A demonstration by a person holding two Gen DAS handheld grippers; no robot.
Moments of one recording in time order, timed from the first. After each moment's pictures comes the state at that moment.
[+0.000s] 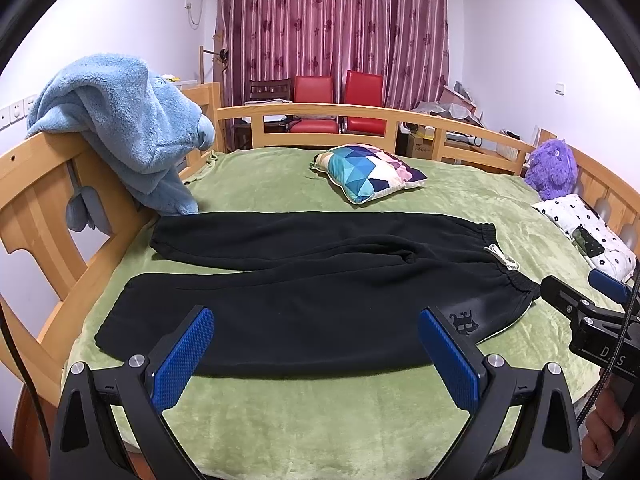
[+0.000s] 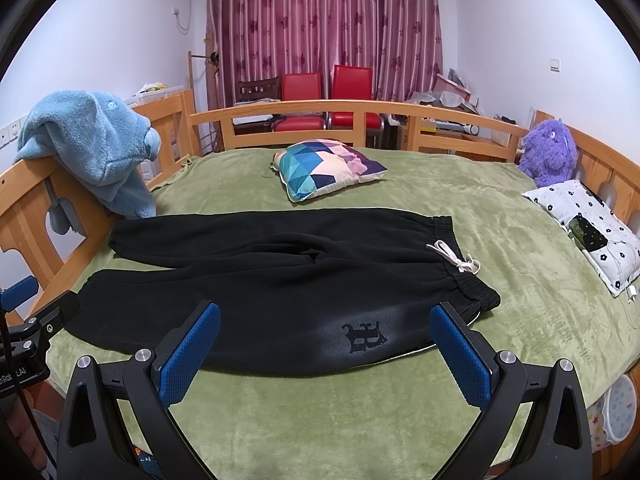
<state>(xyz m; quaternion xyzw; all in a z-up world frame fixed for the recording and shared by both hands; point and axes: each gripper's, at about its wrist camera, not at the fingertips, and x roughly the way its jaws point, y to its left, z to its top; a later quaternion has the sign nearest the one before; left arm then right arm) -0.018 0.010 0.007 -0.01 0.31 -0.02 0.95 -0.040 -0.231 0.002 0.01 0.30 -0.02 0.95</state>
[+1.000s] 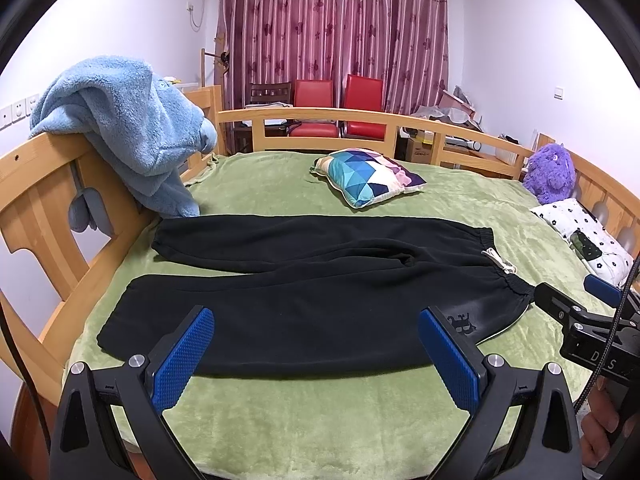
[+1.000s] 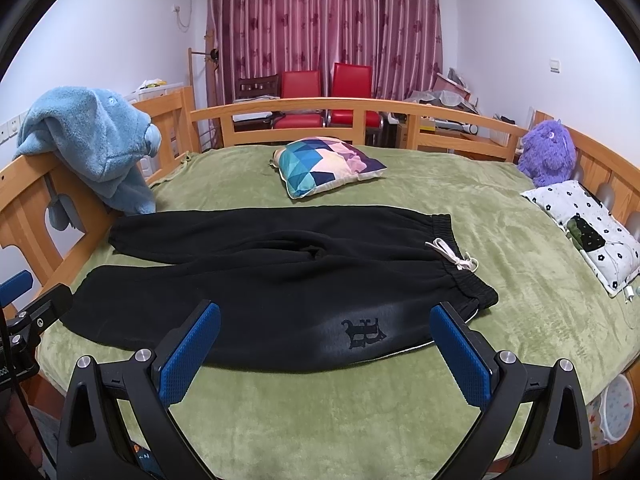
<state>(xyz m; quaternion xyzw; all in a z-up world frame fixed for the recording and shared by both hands) -0.026 0.009 0.011 -0.01 0.30 -0.02 0.95 -0.045 -0.226 0.005 0.01 0.30 -0.02 0.95</state>
